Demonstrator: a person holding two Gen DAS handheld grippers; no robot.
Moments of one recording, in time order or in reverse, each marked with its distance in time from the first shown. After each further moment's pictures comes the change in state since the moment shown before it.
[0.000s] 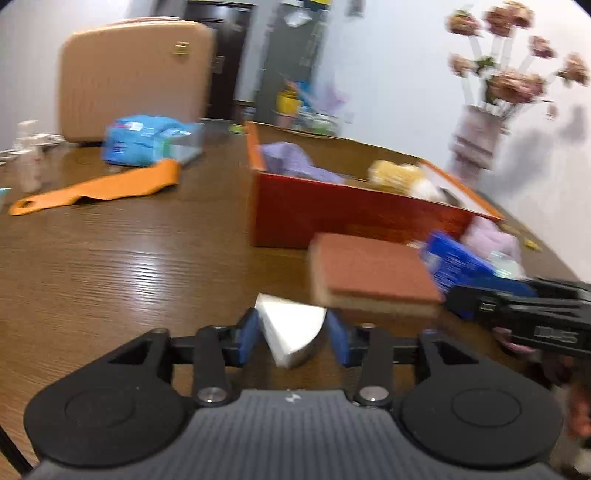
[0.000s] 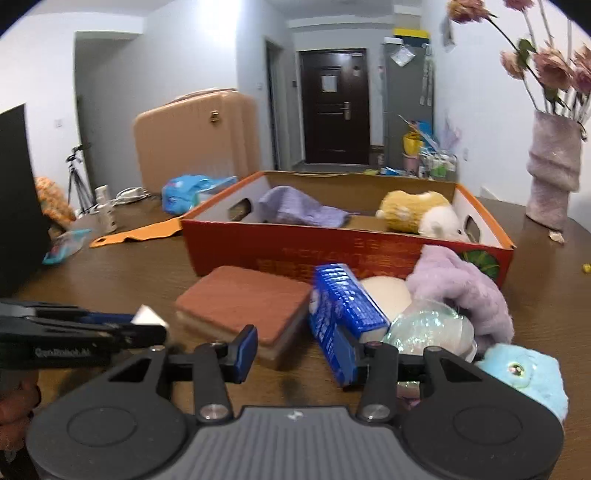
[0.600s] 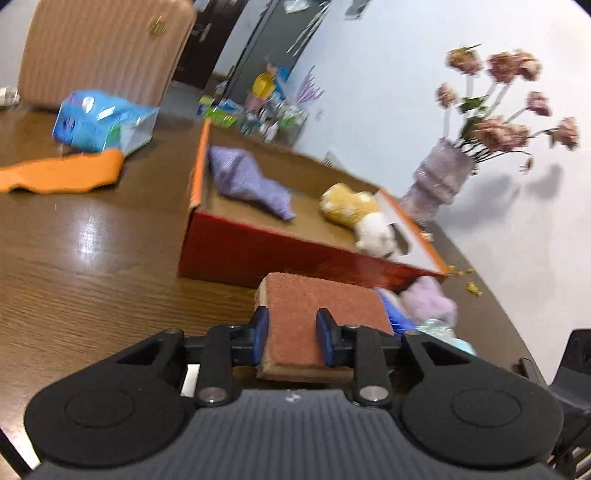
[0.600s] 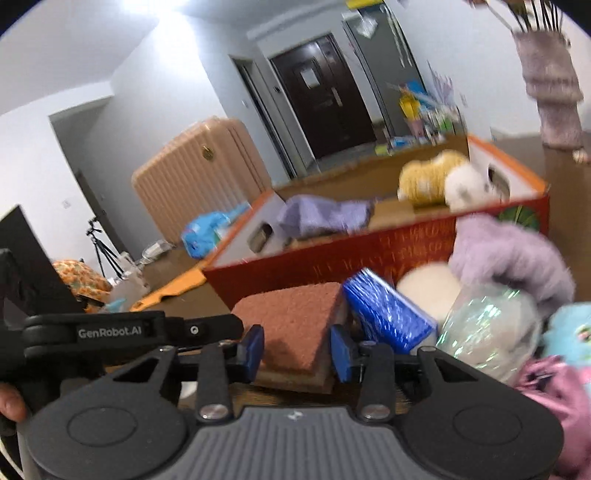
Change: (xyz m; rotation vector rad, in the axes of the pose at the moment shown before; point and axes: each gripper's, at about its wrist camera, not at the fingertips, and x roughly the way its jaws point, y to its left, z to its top) left arm 0.004 -0.012 0.047 -0.146 0.050 -0.240; right arm 0.003 -0.015 0.012 0.248 -0.027 0.162
